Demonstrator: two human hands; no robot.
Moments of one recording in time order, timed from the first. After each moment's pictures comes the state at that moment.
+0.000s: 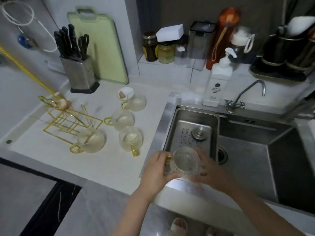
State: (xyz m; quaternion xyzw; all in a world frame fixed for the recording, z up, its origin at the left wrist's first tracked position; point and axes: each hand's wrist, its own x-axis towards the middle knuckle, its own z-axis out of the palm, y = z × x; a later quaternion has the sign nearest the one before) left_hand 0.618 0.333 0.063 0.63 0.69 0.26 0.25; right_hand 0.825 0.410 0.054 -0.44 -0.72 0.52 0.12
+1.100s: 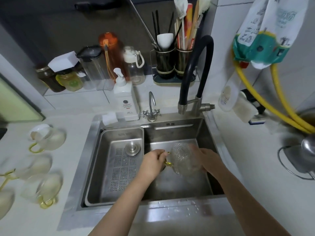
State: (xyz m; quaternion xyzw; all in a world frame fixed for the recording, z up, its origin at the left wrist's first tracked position) left_hand 0.878 0.472 0.101 0.61 0.65 0.22 0.40; right_hand 1.075 0.469 0.091 -0.73 -0.51 0.41 0.19
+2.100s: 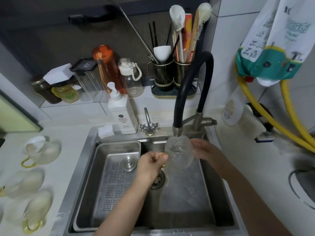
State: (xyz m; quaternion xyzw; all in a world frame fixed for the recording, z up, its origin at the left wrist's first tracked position) left_hand 0.908 0.531 0.108 0.43 0.64 0.39 0.51; right_hand 1.122 0.548 0.103 -0.53 -0.55 0.54 0.36
